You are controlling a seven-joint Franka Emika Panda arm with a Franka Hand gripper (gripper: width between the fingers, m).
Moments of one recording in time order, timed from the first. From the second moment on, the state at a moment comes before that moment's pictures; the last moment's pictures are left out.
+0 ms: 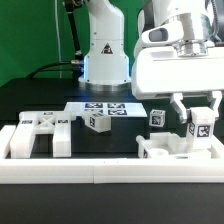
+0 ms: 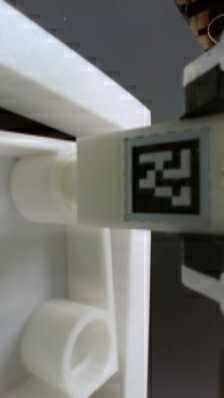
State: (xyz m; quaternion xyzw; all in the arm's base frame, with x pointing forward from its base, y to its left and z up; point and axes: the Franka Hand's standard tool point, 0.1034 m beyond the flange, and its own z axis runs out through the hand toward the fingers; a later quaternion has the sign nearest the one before) arm 0.610 0.114 0.075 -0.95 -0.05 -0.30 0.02
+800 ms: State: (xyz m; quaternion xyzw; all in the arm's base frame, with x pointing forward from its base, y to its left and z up) arm 0.609 0.111 0.075 -0.96 -0.06 -0.28 0.02
